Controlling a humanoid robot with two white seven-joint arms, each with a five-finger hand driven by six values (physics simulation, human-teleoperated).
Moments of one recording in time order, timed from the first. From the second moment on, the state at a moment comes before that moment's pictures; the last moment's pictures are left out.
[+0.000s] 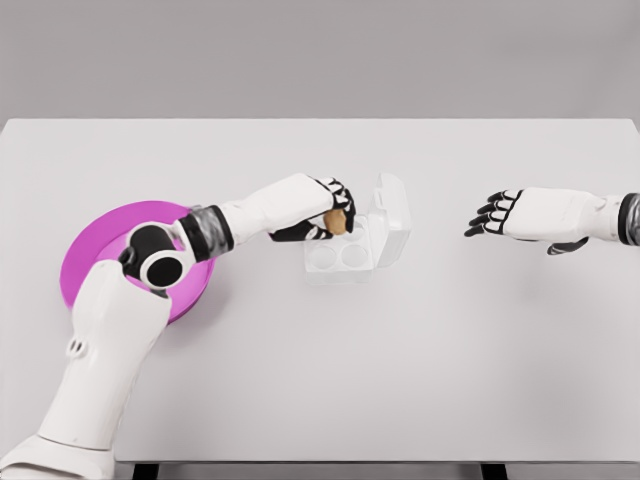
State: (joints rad) left arm -0.46 0.08 -0.25 -1.35 -0.74 -0.61 -0.61; right arm -0.98 -1.03 1.26 -1.36 0.55 -0.61 0.20
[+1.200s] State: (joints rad) left arm -0.47 0.07 -0.27 -1.31 -0.74 -0.61 -0.61; right arm -0.98 -1.03 1.26 -1.35 0.55 -0.61 0.20
